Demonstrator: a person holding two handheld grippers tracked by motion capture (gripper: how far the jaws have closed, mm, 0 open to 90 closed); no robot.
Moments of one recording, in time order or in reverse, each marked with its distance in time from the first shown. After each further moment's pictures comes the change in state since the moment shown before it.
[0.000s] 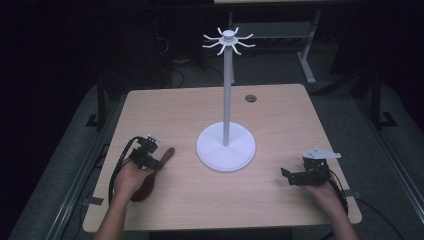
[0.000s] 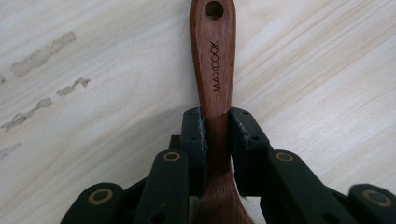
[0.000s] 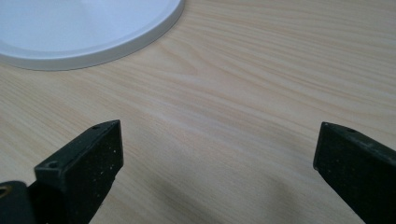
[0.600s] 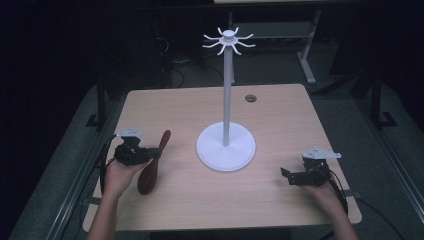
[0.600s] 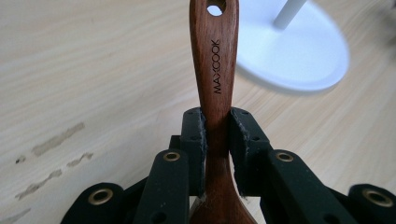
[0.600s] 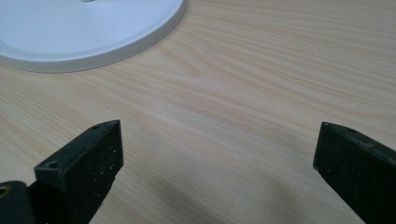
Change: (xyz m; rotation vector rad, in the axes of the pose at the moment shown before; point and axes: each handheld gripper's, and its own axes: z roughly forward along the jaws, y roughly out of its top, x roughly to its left) left arm 0.017 -0.018 -0.044 -0.414 -0.212 0.014; right arm 0.000 0.000 0.000 -0.004 0.007 0.004
